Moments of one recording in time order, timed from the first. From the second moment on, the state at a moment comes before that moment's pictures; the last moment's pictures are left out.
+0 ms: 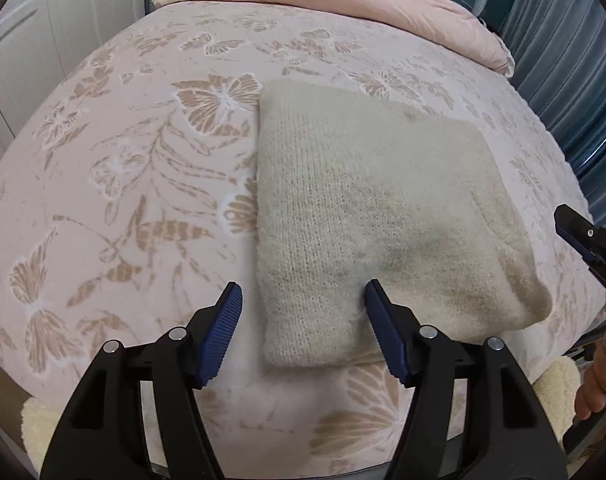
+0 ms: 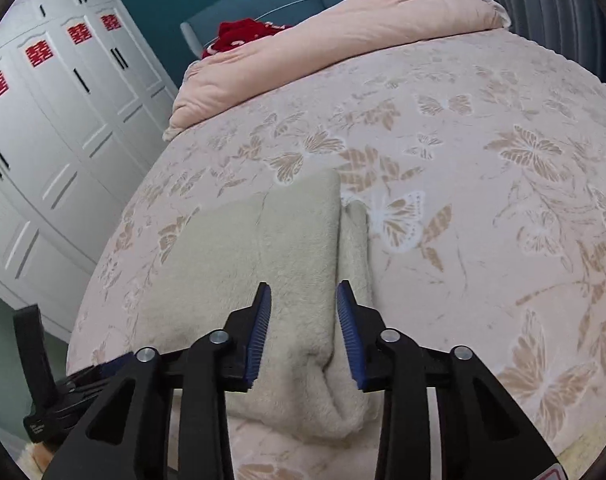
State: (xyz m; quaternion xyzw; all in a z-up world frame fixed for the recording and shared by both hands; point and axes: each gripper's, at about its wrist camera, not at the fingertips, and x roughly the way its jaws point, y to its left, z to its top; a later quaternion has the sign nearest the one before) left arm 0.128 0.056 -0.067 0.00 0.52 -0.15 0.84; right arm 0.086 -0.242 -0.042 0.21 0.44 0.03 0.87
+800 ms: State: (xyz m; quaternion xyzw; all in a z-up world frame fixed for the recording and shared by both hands) left arm 0.078 0.039 -0.045 0.07 0.50 -0.11 0.85; right arm 0.015 -0.227 -0.028 0.17 0.45 -0.05 0.87
